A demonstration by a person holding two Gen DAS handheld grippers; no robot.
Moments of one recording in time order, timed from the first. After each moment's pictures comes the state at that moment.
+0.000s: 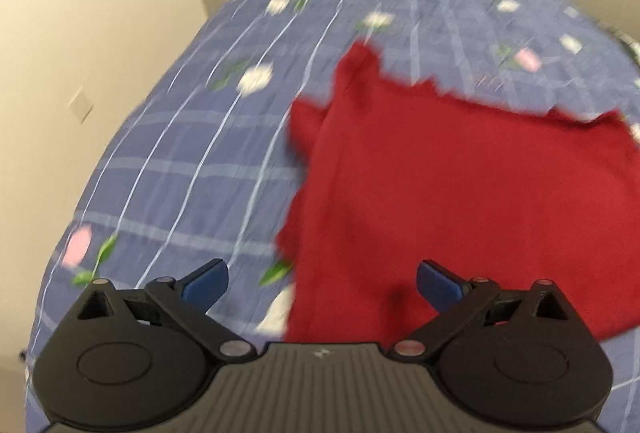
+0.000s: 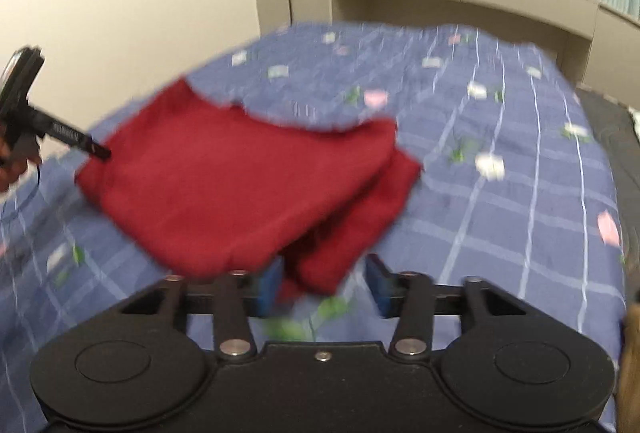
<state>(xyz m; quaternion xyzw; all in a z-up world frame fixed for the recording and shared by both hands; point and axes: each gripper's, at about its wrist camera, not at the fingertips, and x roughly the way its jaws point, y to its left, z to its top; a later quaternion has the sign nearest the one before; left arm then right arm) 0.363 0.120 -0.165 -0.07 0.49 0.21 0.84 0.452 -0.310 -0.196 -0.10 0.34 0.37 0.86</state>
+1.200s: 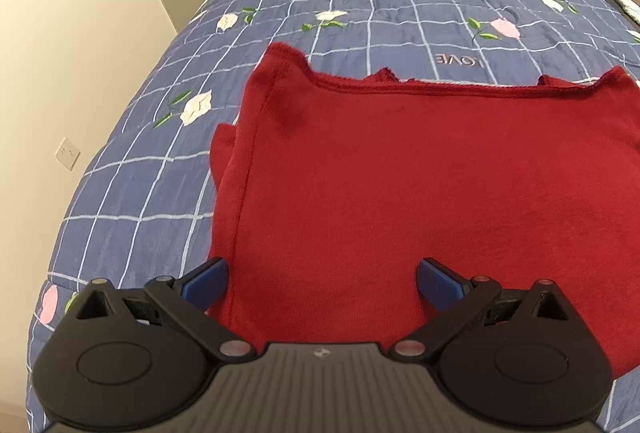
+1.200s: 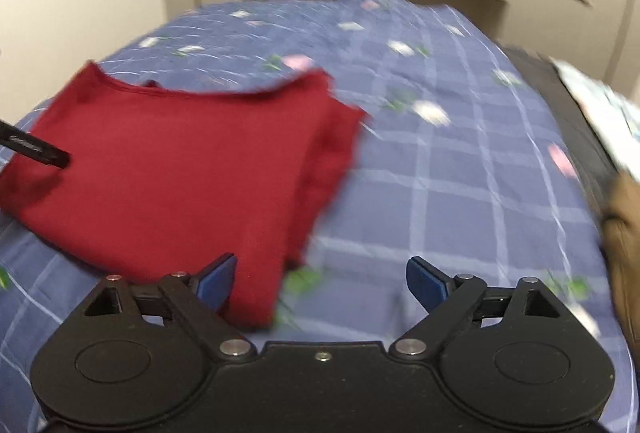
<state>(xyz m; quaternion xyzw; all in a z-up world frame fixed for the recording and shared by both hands) 0.413 0.087 -0.210 0.00 0.50 0.20 0.84 0.442 -0.301 -0.236 -0.10 0.39 0.22 0.89</state>
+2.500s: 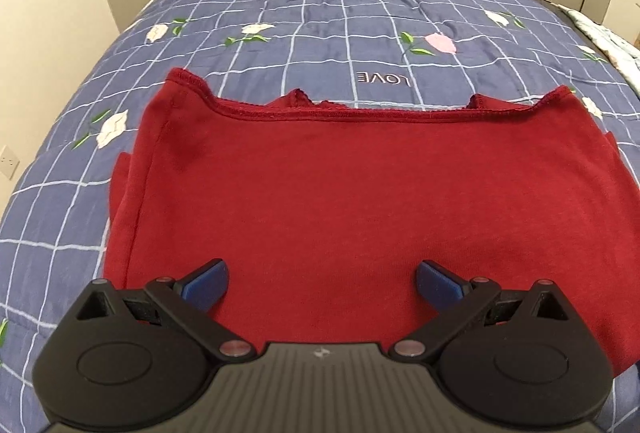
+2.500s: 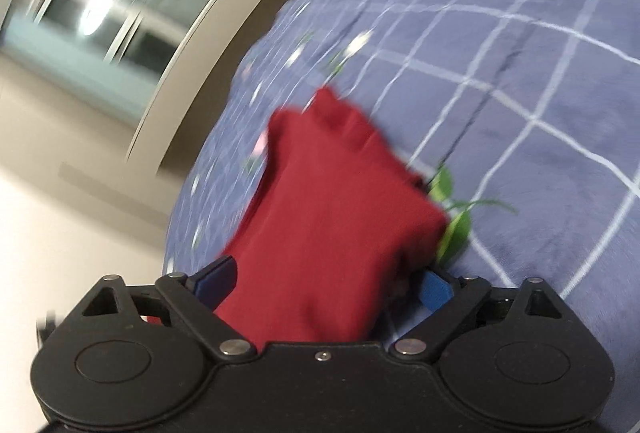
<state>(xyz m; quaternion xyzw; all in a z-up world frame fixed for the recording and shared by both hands) 0.444 0.066 -0.216 -0.04 0.49 0.10 0.87 0.388 -0.265 -0.258 0.43 0.36 0.06 0.83</state>
